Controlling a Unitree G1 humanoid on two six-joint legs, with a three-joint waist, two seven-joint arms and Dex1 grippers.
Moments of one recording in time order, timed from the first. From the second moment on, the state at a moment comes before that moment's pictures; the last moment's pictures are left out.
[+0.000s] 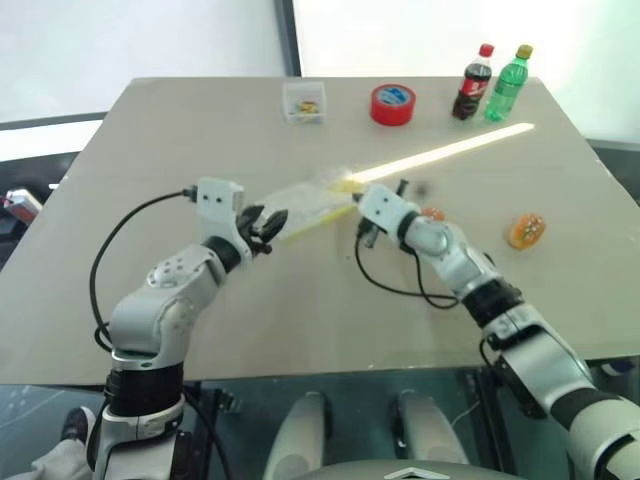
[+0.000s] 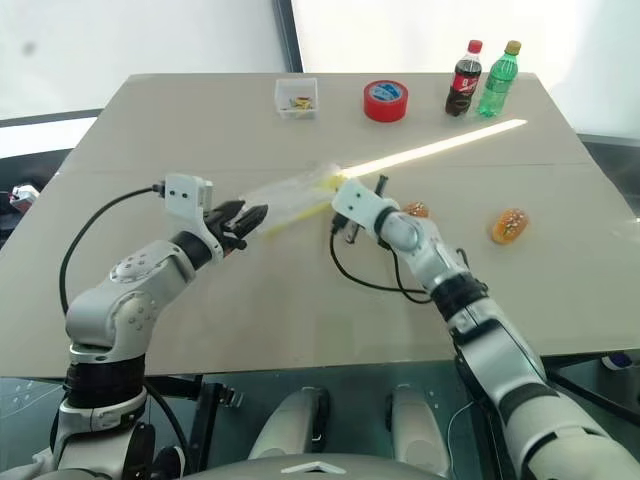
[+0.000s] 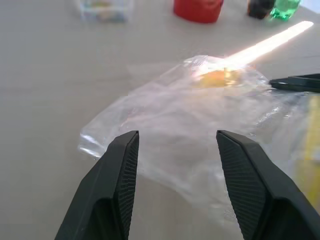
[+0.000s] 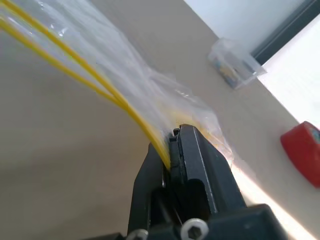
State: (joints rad) left arm -0.33 0.48 0.13 -0.33 -0.49 0.73 -0.27; right arm -0.88 -0.20 0.40 0.66 -0.45 -0.21 0.32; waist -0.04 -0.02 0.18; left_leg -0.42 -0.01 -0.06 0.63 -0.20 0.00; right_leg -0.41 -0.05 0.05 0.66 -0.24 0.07
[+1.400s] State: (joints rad) left arm -0.29 0.55 -0.17 -0.15 0.13 0.25 -0.42; right arm -0.74 -0.23 0.39 0.43 -0.44 -0.04 0.41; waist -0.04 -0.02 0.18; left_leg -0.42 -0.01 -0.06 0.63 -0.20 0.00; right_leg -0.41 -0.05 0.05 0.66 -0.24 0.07
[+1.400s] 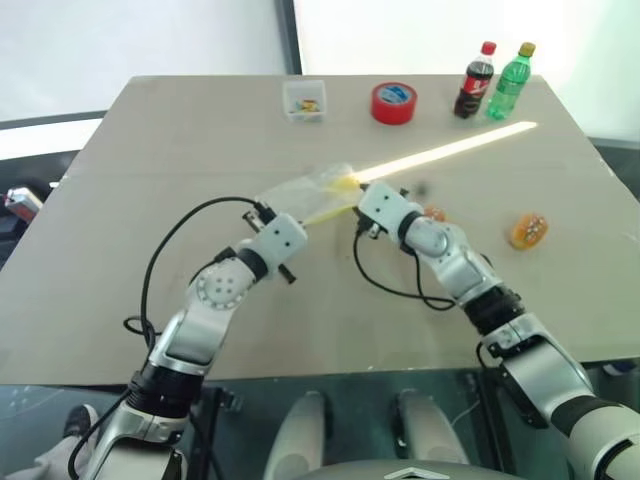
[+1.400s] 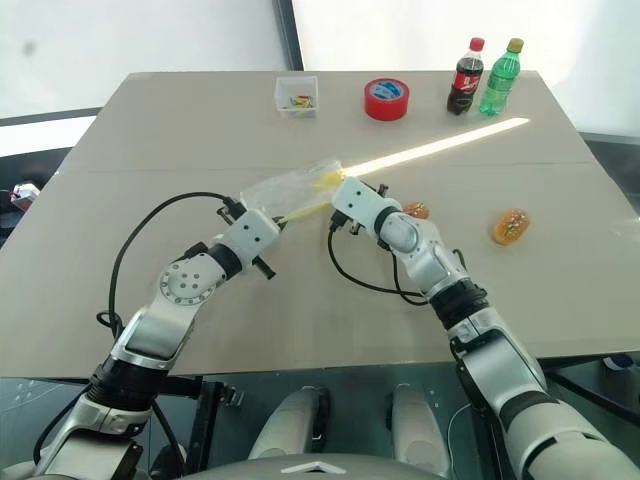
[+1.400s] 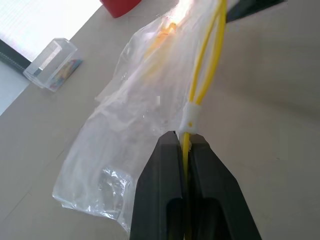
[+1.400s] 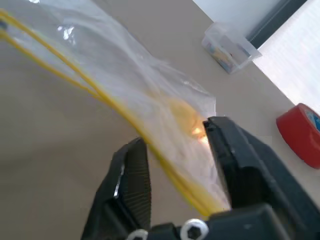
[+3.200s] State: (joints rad) left arm -0.30 0.48 -0.20 -0.20 0.20 0.24 -0.47; right arm -0.77 -0.18 0.41 0.49 -0.28 0.06 0.40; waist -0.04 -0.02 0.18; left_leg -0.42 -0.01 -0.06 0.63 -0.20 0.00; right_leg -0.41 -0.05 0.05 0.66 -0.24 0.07
